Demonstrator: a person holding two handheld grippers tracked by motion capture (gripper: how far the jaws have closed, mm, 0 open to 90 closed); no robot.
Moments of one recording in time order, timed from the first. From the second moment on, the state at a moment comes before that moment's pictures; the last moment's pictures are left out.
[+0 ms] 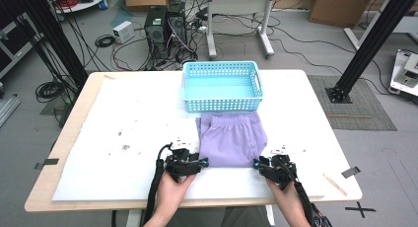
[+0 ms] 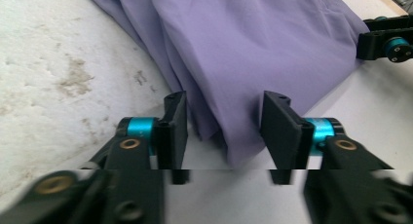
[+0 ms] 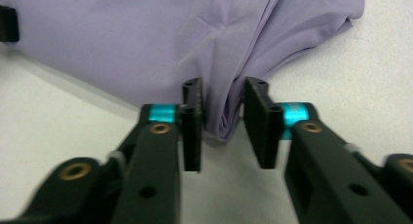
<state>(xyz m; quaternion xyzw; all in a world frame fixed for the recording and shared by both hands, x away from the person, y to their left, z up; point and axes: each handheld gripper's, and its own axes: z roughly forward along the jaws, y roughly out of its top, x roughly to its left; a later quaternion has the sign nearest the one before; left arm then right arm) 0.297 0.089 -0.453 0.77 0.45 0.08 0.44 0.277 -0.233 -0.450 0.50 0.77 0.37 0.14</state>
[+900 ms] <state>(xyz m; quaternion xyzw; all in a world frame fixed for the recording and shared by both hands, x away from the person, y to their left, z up) 0.232 0.102 -0.443 0.82 0.38 0.09 0.43 0.211 -0.224 -0.444 0.45 0.80 0.38 0.11</state>
